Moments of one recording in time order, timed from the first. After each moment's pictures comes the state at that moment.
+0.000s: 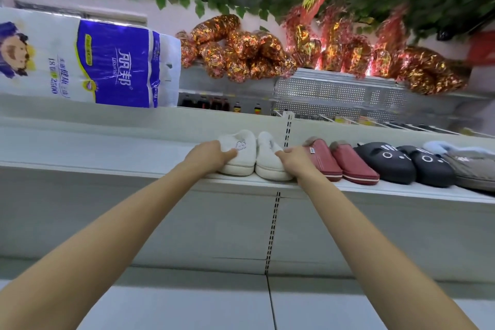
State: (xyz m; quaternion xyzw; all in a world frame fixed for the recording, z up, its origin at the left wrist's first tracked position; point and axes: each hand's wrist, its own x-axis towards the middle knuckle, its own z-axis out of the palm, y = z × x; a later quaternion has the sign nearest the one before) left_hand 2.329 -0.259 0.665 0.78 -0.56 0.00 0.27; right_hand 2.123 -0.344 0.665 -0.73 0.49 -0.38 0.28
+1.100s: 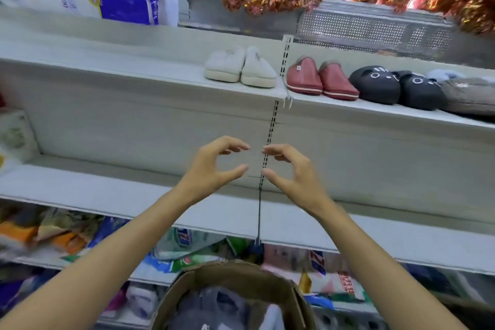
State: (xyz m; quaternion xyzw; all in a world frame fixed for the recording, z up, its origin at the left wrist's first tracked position) left_hand 2.162 -0.087 0.504 0.54 -0.67 -0.05 0.52; right_hand 1.957 -0.187 0.512 -0.87 0.19 -0.38 0.23
